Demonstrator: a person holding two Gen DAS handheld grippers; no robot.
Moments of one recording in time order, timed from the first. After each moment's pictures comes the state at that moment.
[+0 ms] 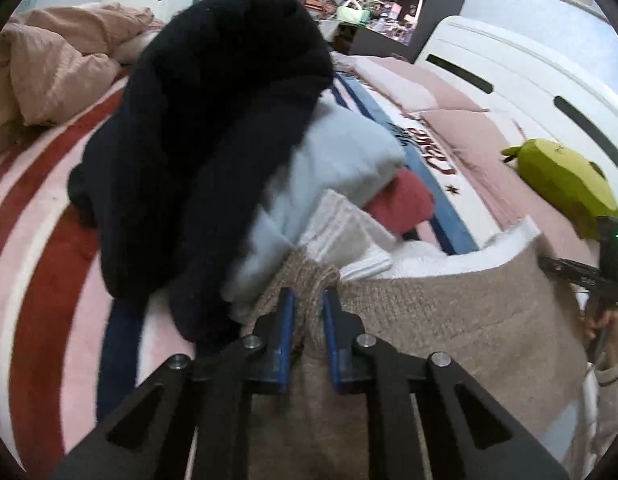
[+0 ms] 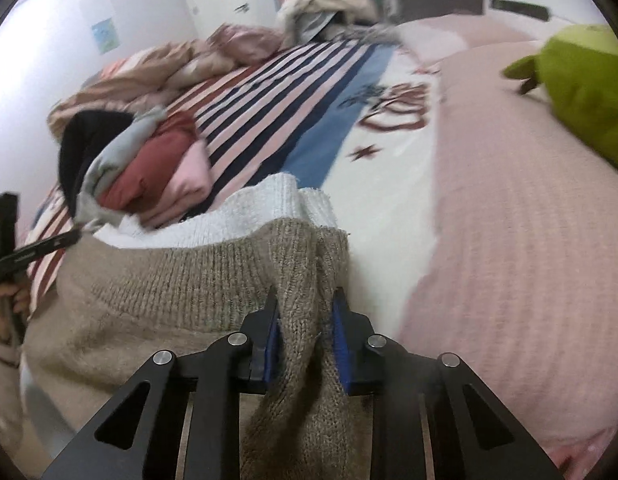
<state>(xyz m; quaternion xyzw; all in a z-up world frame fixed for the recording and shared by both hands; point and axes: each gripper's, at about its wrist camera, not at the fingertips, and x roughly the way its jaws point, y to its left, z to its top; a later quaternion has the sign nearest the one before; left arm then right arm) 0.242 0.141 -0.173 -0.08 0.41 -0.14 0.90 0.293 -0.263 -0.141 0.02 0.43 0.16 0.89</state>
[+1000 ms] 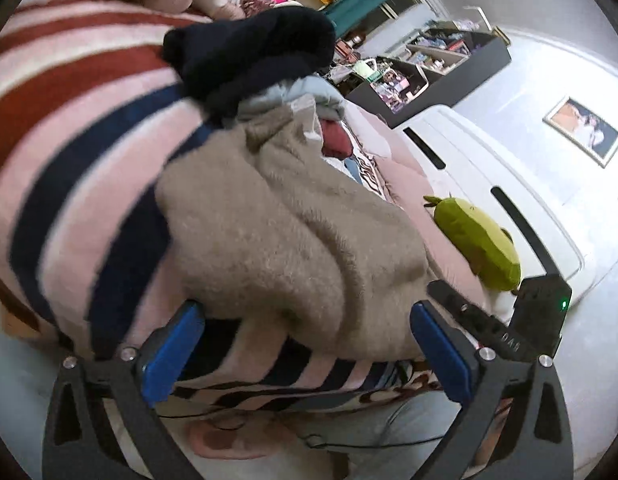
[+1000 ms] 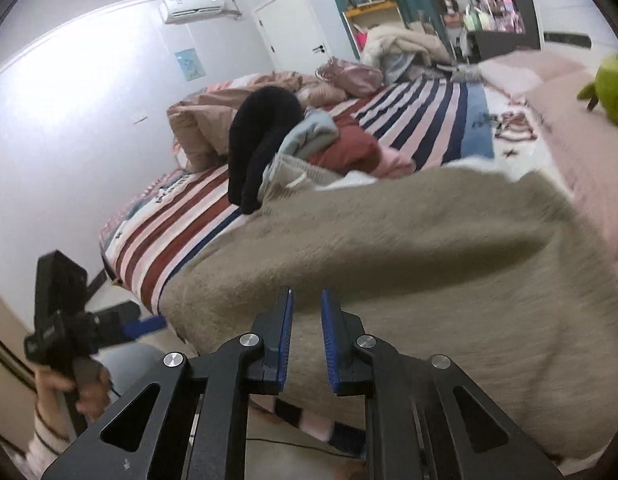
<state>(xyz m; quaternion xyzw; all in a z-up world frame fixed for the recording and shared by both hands) 0.044 0.160 -0.222 -0.34 0.35 -0.18 0.85 0.124 -0.108 -0.146 0.07 0.35 0.29 0.89</state>
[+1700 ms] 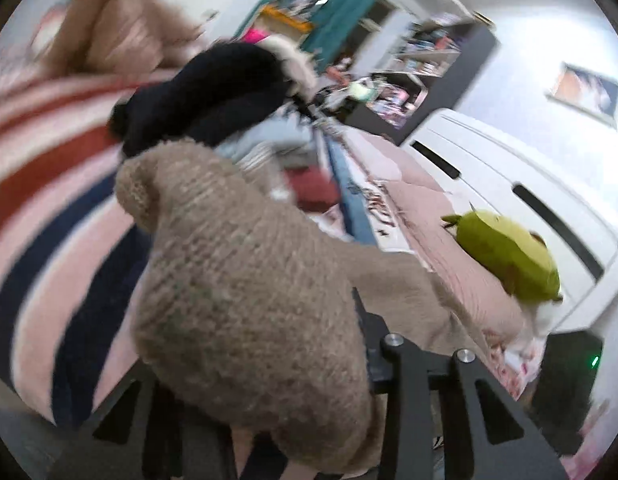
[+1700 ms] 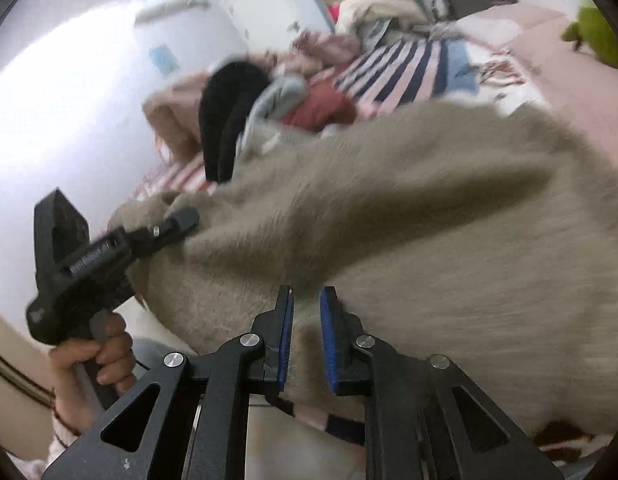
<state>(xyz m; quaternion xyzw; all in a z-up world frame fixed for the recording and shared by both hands) 0.097 0.094 -0.157 -0.22 0.28 -0.14 0.92 0.130 -0.138 -0.166 0.12 0.38 0.27 0.88</state>
